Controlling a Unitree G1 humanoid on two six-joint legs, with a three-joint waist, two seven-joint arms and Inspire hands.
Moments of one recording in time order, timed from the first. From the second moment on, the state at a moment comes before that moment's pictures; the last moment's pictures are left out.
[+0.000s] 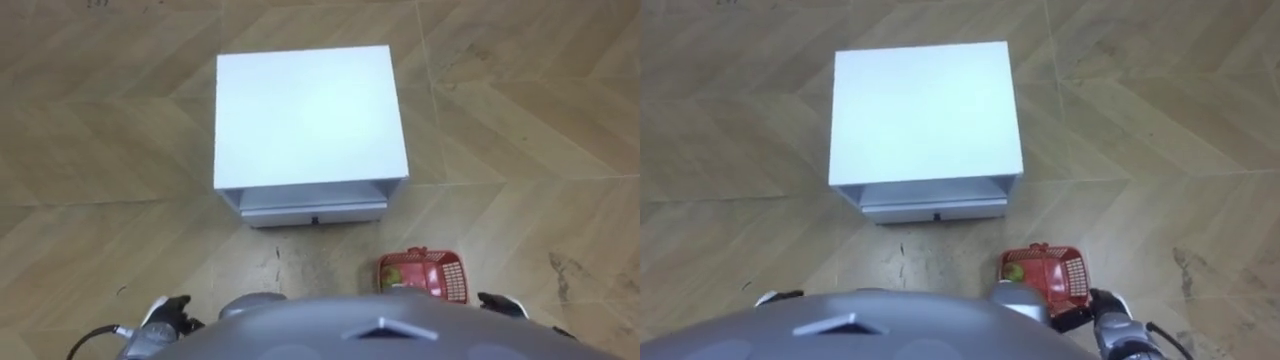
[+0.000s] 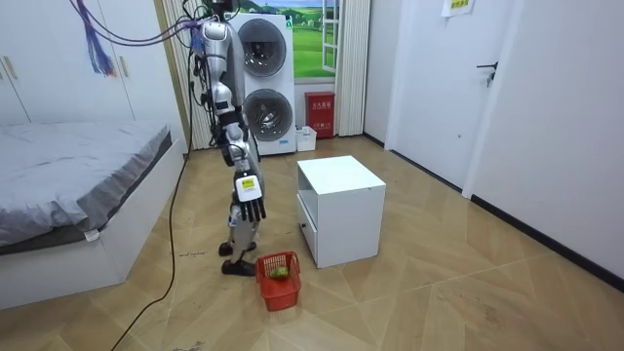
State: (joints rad) left arm 0.19 0.19 0.09 1.04 0.50 0.14 -0.01; right arm 0.11 -0.23 -0.02 1.19 -0.20 0.12 -0.05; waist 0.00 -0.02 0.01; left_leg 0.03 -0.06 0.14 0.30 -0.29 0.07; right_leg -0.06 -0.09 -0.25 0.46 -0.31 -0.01
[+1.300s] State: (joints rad) left arm -0.09 0.30 -0.18 1.31 0.15 -0.02 0.22; right arm -0.27 -0.25 0.01 0.97 0.23 -0.03 -0.22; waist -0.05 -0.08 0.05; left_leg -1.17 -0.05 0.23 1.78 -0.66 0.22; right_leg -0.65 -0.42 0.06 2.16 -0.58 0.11
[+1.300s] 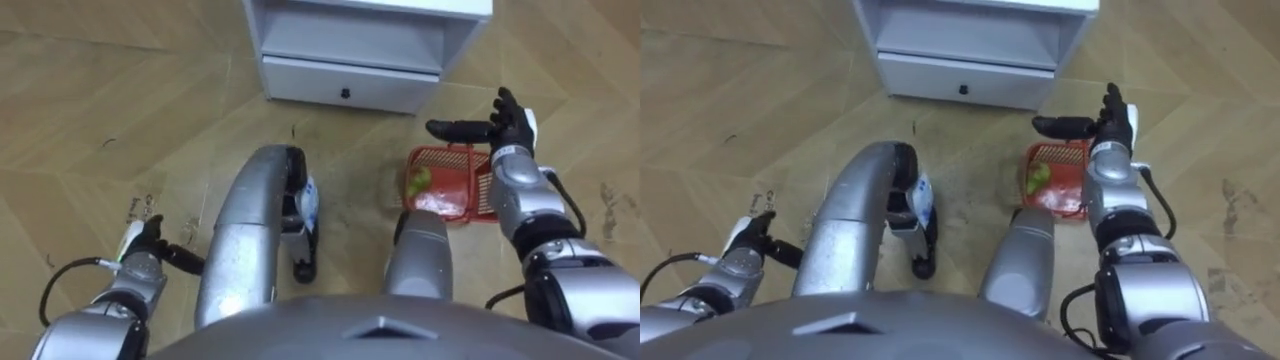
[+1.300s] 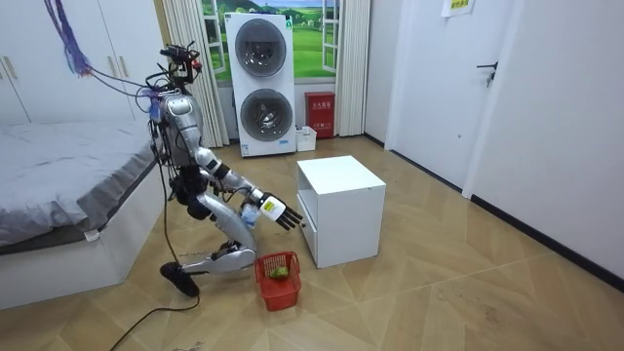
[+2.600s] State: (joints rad) left arm 0.07 0.27 -0.32 1.32 0.09 -0.09 0.18; right arm -0.11 -0.28 0.10 0.93 0.23 0.00 -0.24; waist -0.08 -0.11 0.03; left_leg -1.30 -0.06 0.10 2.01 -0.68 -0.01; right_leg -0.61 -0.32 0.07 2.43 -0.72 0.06
